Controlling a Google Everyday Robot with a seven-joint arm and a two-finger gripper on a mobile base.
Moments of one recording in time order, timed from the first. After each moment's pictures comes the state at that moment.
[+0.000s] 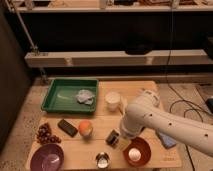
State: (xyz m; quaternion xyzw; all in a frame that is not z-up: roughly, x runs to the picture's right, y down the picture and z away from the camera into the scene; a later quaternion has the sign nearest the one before) arm 0.075 0.221 0.671 0.07 -0.33 -0.93 0.12
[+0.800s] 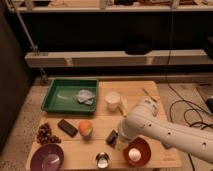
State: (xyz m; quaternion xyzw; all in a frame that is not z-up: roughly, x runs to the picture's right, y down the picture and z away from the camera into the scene) arm 0.066 0.231 0.697 0.10 -0.30 -0.94 0.12
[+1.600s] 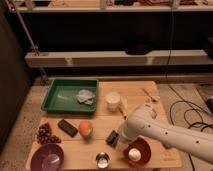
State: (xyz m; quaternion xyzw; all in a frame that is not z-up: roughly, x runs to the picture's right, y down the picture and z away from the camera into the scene) arm 0.073 0.256 0.739 0.10 -0.32 -0.94 0.13
